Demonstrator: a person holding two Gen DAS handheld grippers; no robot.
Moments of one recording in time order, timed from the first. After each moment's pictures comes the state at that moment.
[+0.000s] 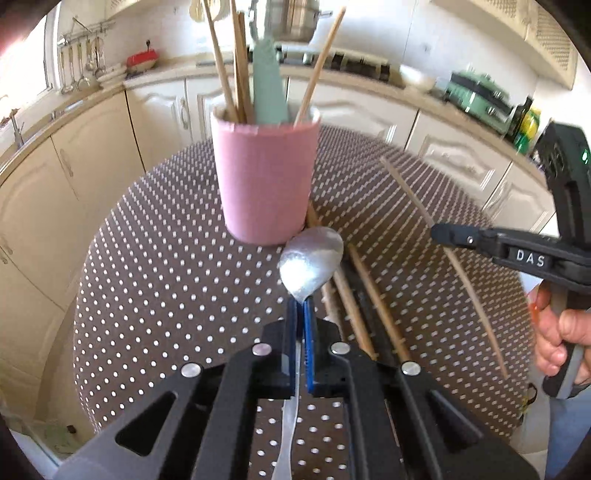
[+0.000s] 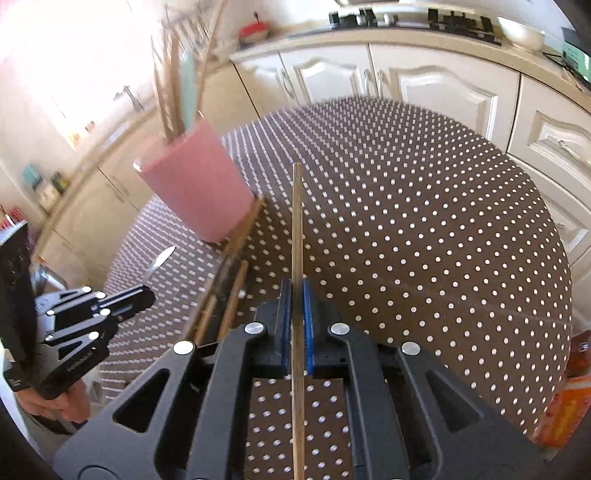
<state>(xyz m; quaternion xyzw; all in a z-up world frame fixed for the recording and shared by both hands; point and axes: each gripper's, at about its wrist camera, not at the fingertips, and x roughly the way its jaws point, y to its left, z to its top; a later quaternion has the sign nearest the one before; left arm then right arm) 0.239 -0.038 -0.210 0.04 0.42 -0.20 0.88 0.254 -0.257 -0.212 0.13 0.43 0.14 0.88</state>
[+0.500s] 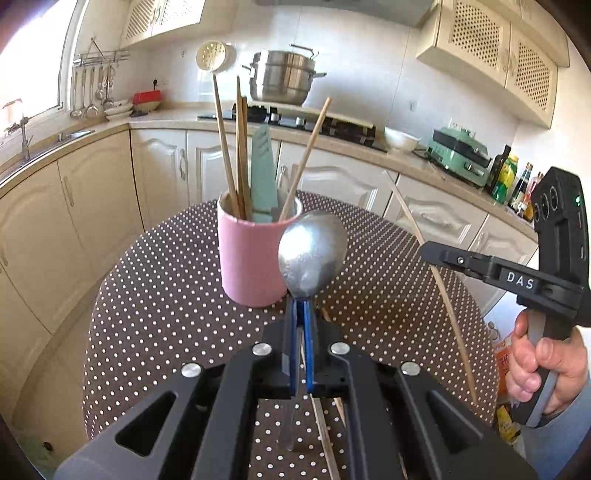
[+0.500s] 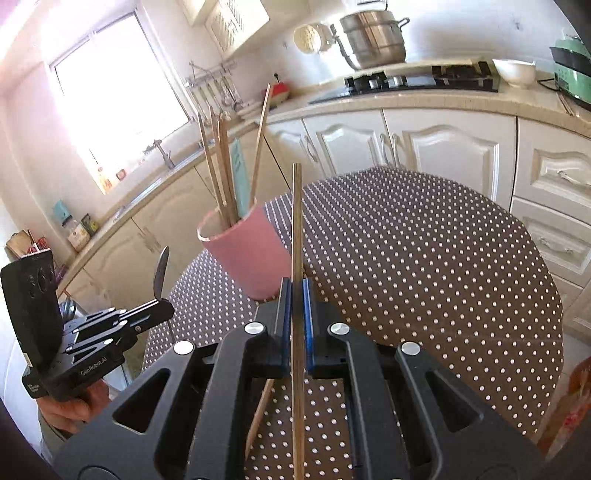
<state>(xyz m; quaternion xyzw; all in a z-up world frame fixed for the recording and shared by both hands) 0.208 -0.010 -0.159 -0.01 0.33 -0.22 0.92 0.220 -0.265 -0.160 0.16 0.32 0.16 0.92</state>
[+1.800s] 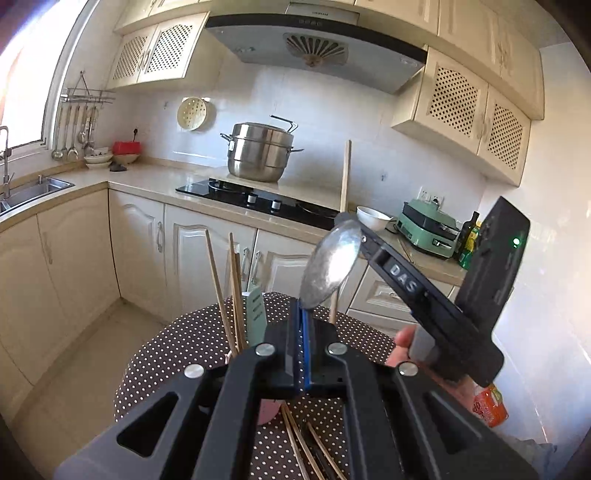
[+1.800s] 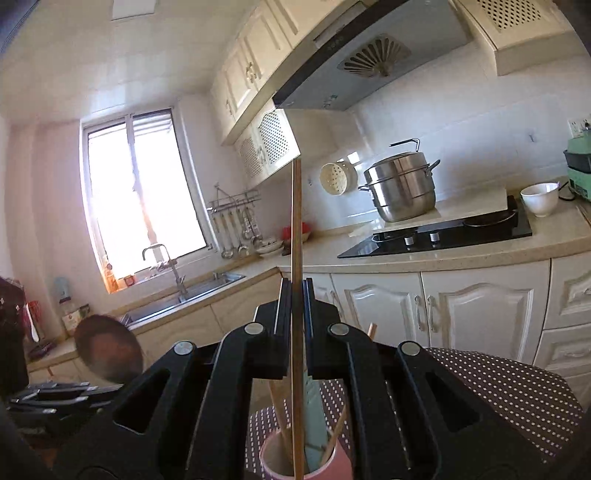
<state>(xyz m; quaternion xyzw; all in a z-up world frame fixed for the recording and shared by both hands) 0.271 0.011 -0.035 -0.06 0.24 -0.28 0.93 0.287 -0.201 -0.046 0.17 0.05 0.13 0.97</state>
